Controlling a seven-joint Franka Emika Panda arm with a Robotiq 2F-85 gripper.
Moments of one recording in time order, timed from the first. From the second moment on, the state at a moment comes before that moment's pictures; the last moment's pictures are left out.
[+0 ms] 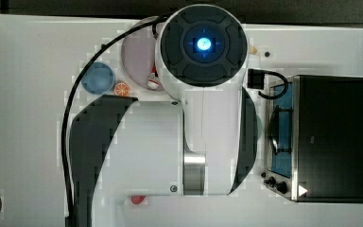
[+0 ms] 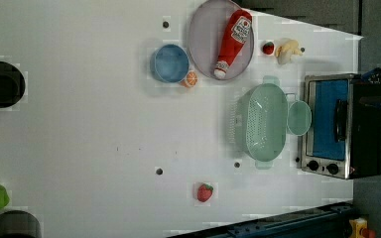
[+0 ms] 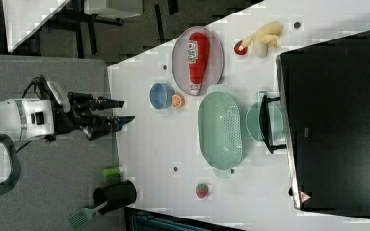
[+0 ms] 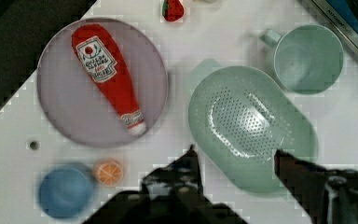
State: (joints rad) arm 0.01 -0.03 -0.01 -1.79 -0.02 0.17 0.06
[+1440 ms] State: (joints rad) arm -0.03 -0.10 -0.04 -2.45 -0.03 0.61 0.31
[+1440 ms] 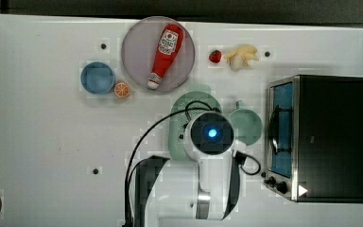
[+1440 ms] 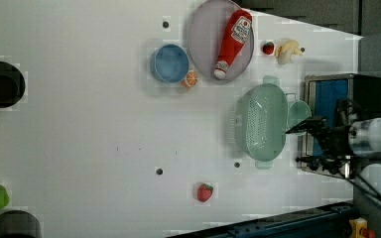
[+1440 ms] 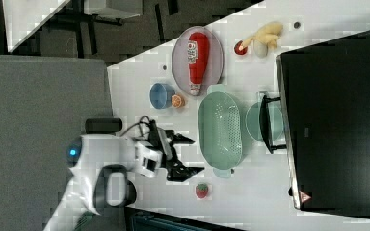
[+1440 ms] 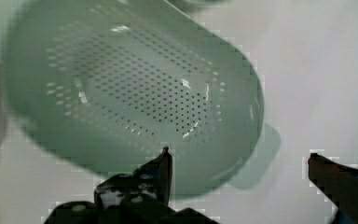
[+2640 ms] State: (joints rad) arm 0.04 0.40 -0.02 -2.46 -0.04 1.18 0.67
